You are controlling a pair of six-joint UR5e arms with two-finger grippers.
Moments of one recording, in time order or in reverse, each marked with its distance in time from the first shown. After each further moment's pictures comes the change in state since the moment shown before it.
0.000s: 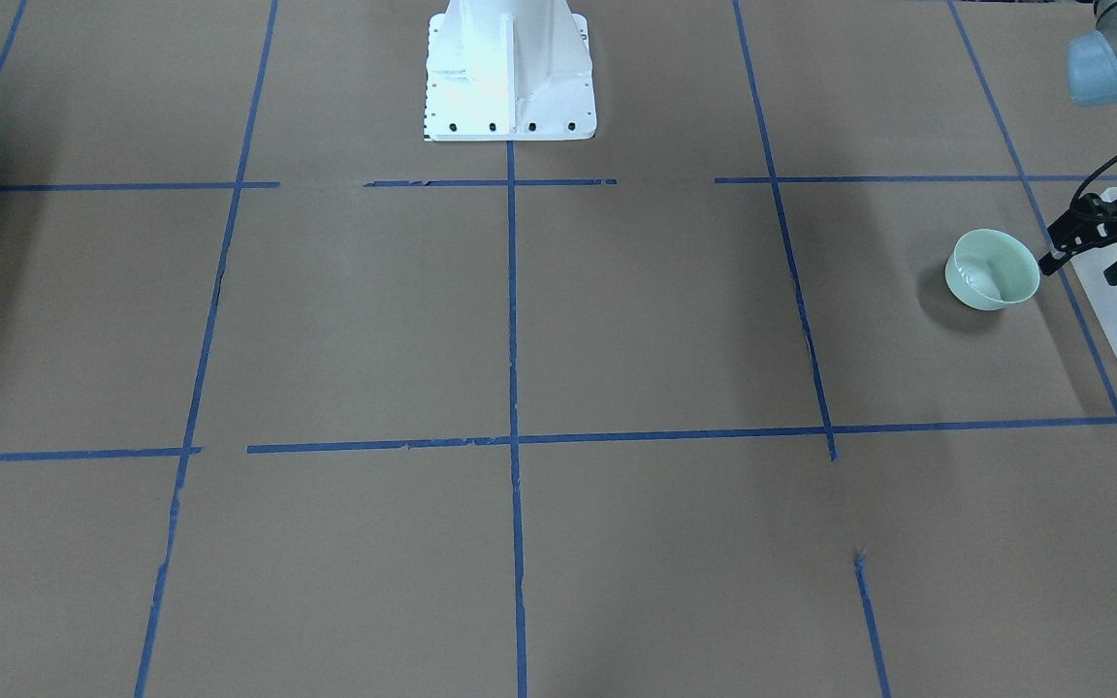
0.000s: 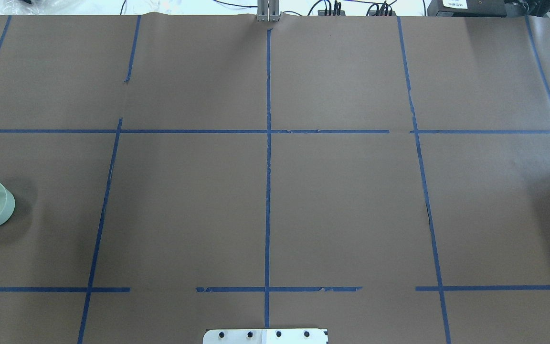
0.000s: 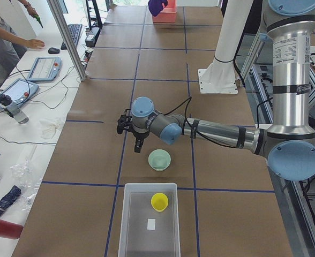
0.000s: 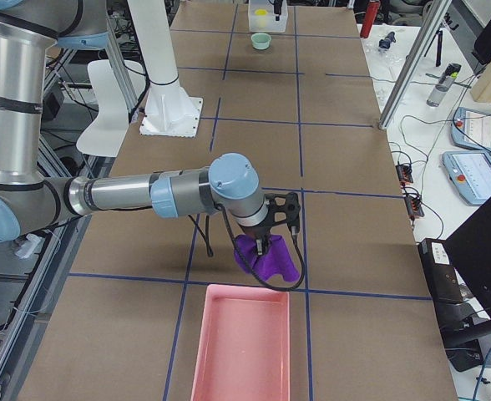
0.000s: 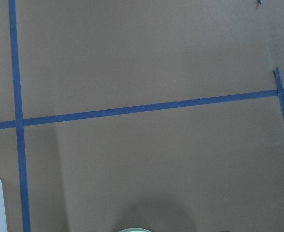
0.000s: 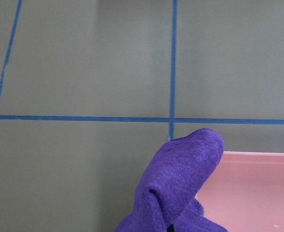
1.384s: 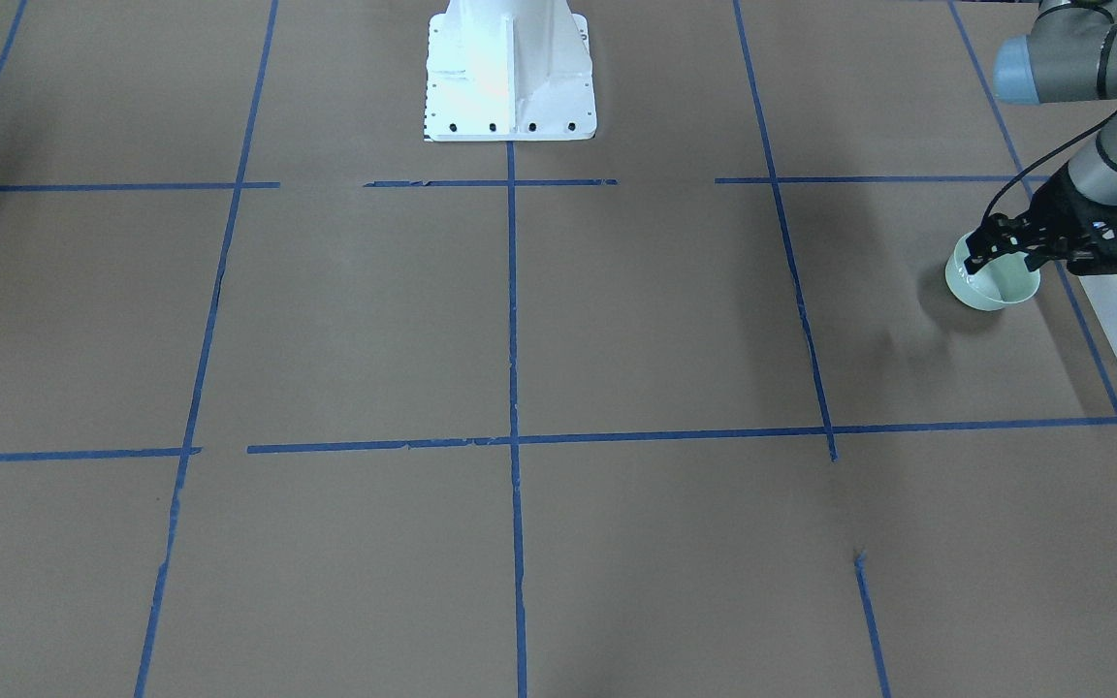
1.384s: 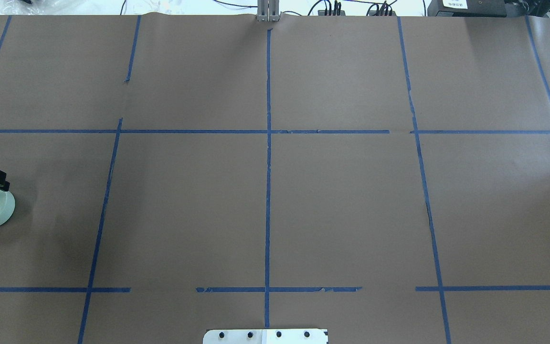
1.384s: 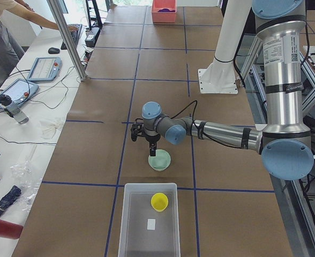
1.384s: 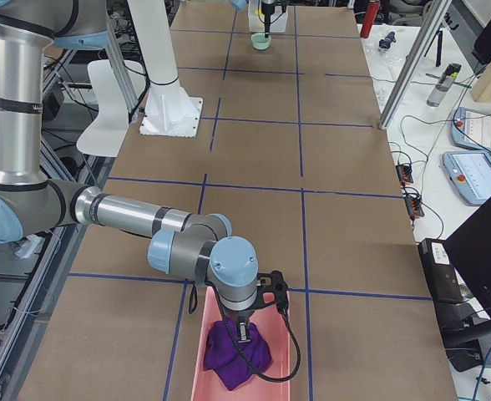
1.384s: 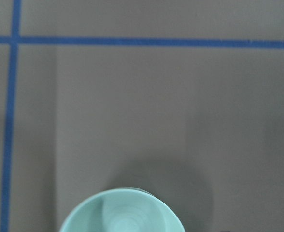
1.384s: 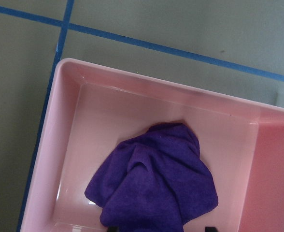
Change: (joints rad) left arm 0.255 0.049 0.000 -0.001 0.123 -0.301; right arm 0.030 0.049 -0.294 -0.033 -0.177 -0.400
